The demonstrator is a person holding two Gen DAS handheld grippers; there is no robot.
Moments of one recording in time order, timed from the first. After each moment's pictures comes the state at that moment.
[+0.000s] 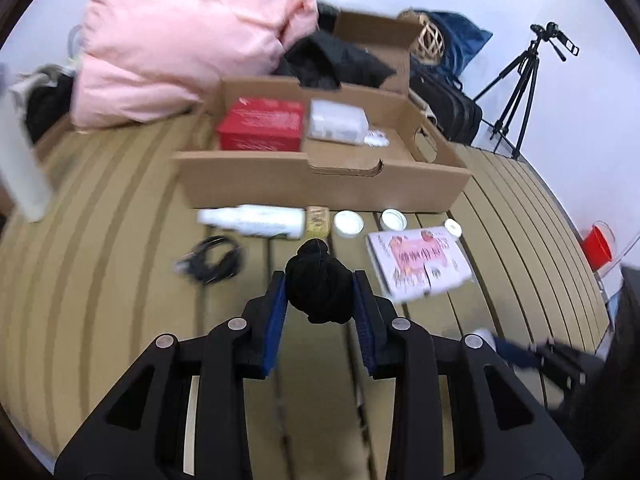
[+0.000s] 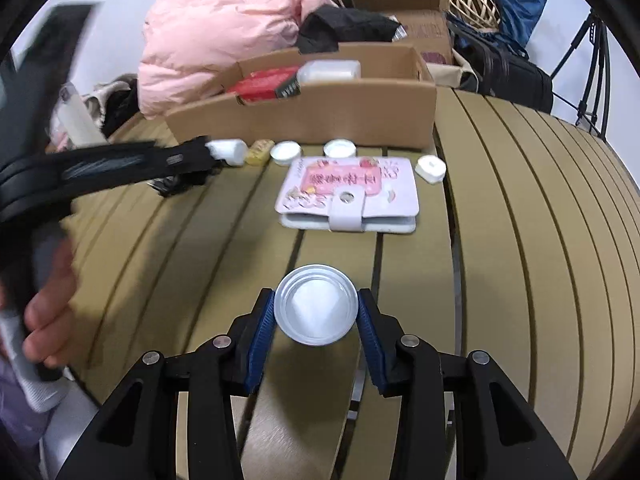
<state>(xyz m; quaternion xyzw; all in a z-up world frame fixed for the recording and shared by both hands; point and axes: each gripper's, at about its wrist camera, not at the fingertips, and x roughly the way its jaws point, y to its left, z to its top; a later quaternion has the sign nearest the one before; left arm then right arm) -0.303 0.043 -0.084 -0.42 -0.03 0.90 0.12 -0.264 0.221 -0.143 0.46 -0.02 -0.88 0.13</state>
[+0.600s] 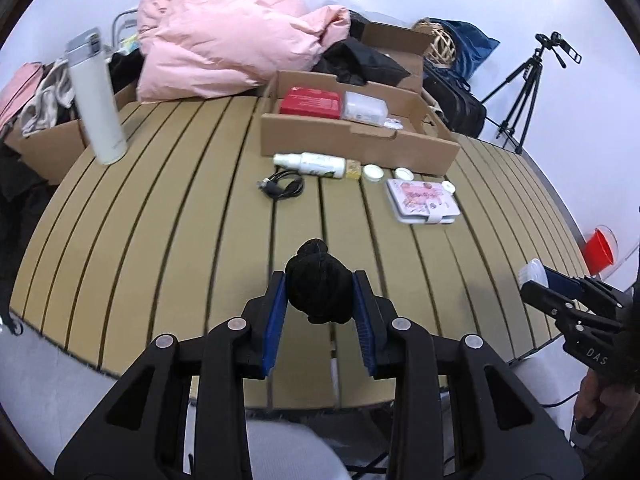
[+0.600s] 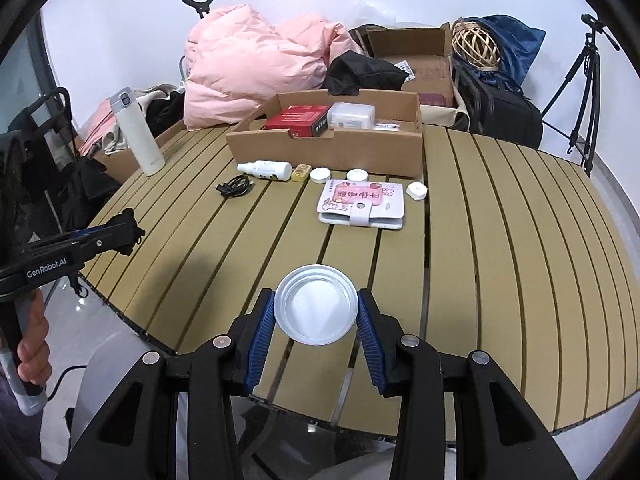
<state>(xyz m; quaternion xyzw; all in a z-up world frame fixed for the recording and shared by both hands) -0.212 -0.005 -0.056 -0.43 -0.04 0.90 0.10 -0.179 0.229 -0.073 0.42 0.00 -0.90 0.15</state>
